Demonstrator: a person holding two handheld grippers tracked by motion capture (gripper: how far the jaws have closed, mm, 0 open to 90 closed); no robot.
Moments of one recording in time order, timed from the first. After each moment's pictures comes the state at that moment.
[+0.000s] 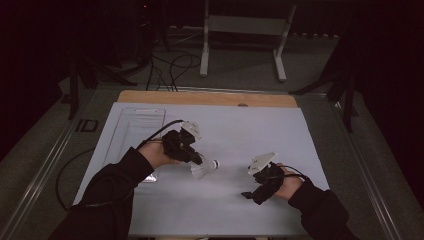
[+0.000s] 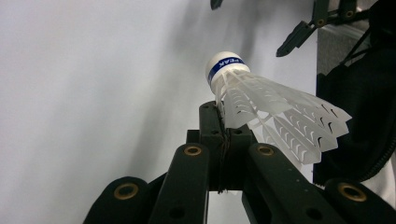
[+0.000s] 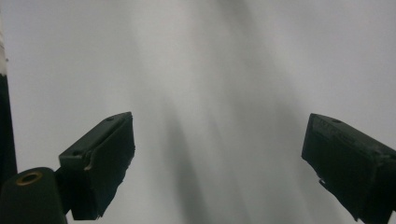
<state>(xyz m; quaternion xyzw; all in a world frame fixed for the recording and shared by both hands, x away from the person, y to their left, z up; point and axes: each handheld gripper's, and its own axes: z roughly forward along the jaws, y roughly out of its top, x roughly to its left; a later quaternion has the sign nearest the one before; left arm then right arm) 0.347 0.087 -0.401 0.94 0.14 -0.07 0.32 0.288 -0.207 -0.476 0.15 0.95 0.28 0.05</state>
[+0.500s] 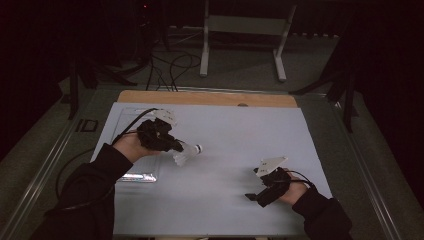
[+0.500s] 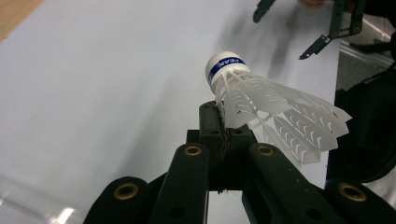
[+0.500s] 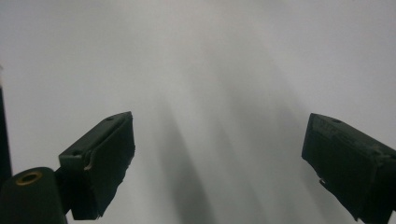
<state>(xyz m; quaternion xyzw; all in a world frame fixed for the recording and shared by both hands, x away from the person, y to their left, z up) 0.349 0.142 -0.370 0.92 0.19 -0.02 0.34 0.280 -0.228 -0.489 0.20 0.93 0.32 0.05</state>
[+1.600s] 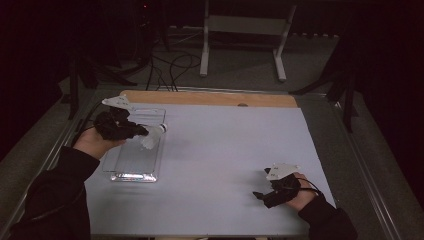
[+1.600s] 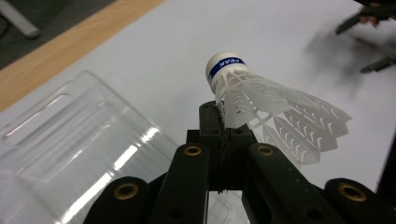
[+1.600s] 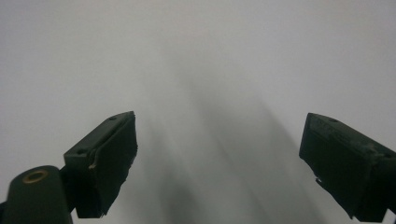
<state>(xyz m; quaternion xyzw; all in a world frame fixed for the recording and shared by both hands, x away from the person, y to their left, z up) 0.347 0.228 -0.352 0.87 0.33 0.08 0.36 0.265 -0.254 -0.501 0.24 0.91 0.32 0.13</state>
